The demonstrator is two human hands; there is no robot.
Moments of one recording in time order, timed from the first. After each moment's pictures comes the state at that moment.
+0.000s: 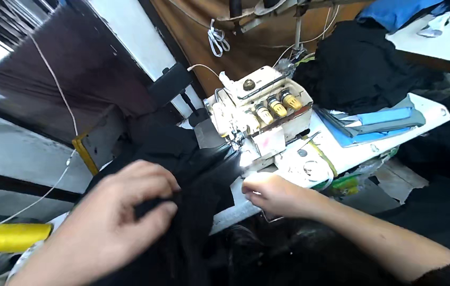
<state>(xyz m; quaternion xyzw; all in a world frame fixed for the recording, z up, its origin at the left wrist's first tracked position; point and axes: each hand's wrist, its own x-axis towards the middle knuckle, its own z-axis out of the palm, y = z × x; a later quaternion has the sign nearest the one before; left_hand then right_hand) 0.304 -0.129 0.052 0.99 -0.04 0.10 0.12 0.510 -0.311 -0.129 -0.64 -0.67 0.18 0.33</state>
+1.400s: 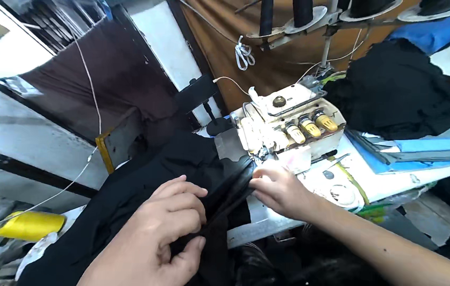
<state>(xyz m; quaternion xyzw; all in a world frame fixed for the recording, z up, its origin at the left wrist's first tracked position) 0.297 -0.124 0.034 0.98 -0.13 0.14 0.11 0.518 -0.254 -0.141 -0.56 -0.65 -0.21 0.47</state>
